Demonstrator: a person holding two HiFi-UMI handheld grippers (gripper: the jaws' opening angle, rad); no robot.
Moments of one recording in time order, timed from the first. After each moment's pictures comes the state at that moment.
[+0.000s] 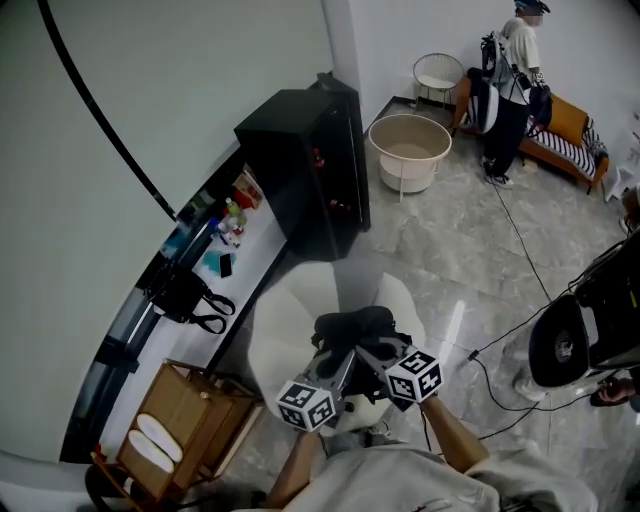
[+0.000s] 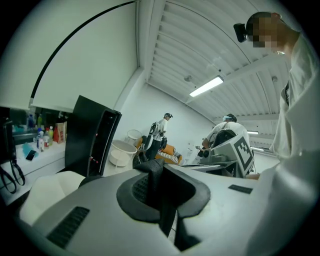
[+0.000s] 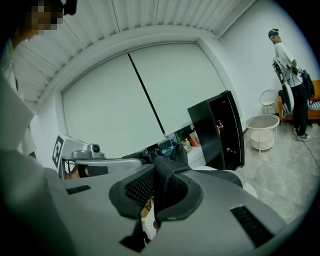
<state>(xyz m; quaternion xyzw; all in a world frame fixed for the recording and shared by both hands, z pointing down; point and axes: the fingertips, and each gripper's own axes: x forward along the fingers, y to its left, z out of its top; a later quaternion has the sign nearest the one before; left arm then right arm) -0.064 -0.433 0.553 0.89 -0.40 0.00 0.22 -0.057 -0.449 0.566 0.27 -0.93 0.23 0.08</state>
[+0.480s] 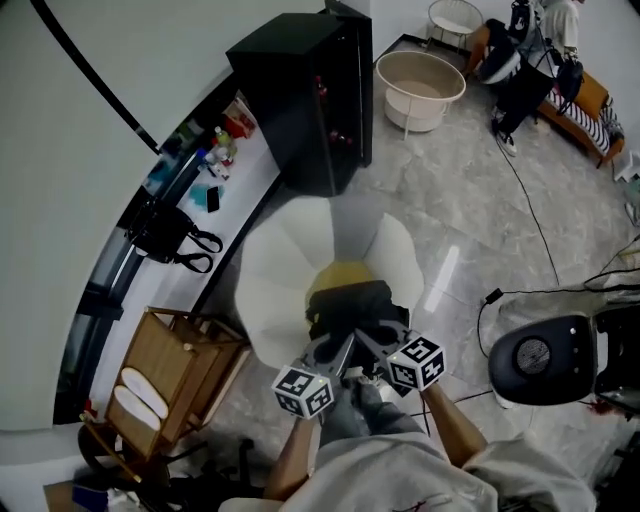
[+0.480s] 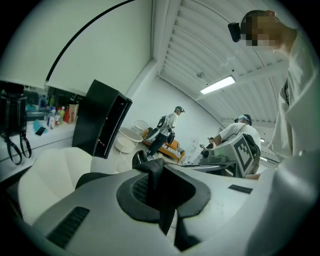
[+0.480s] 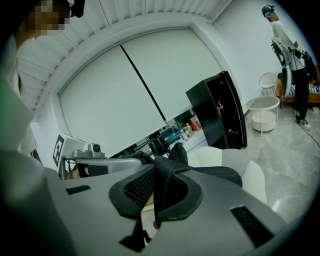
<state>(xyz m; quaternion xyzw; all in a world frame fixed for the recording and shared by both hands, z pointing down) -0.070 -0.409 0.621 0.86 -0.41 0.01 0.30 -0.063 -0.422 0.634 0.25 -0.92 0.28 0.12</state>
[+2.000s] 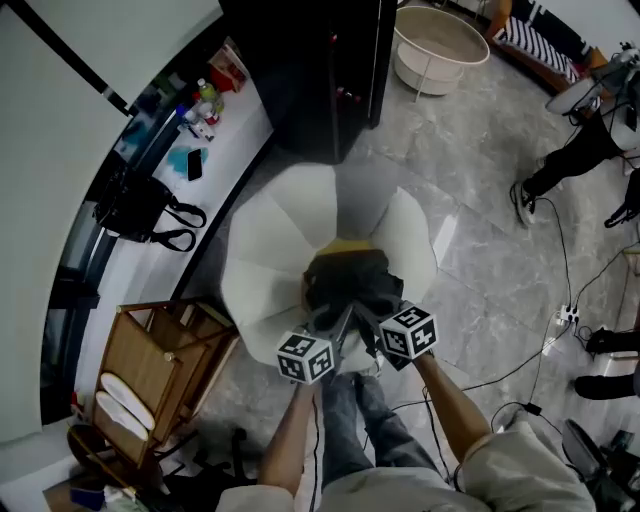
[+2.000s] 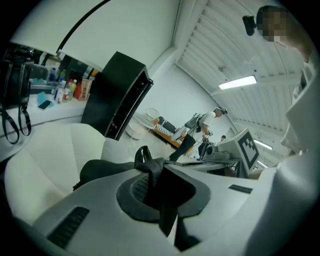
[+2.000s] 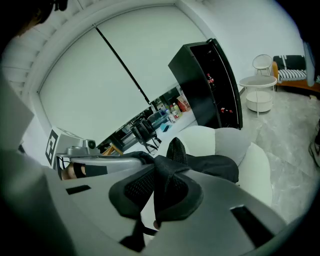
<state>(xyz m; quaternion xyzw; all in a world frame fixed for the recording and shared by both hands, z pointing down) -0.126 -0.516 0.792 0.83 -0.41 0.04 0.39 -0.117 -0.527 0.807 0.26 -0.88 0.35 0.20</state>
